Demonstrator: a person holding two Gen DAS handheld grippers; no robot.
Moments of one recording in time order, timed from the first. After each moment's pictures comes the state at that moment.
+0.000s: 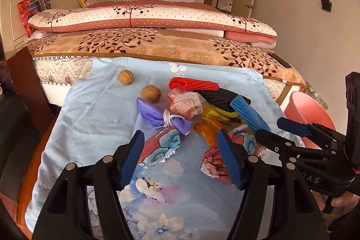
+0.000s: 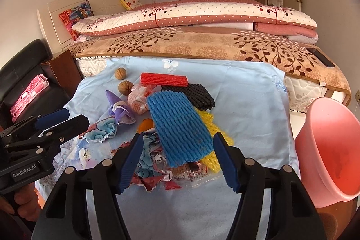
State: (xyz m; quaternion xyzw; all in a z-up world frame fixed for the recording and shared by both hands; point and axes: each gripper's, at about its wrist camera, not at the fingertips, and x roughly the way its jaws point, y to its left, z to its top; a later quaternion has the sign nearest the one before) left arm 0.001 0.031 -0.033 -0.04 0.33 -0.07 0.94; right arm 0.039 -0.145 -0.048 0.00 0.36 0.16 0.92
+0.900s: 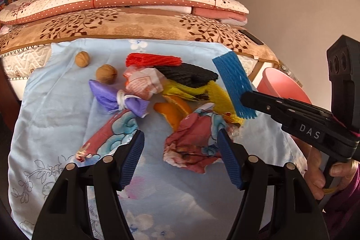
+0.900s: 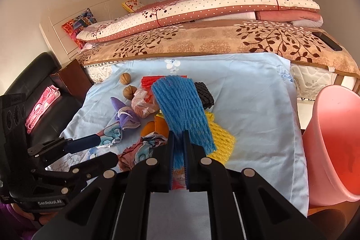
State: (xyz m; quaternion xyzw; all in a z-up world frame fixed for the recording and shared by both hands) left arm 0.015 -0.001 -0.052 -0.04 0.39 -0.19 0.90; right arm 0.045 -0.176 -0.037 0.06 0.37 0.19 0.91
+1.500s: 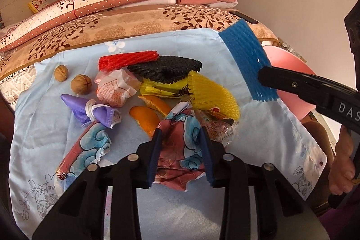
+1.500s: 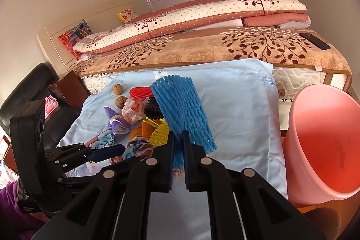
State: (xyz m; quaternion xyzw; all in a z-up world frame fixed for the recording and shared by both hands) left arm 0.028 -0.044 -0.067 0.04 0.40 -0.19 0.90; right arm 0.033 -0.214 -0.029 0.08 0.35 0.17 0.92
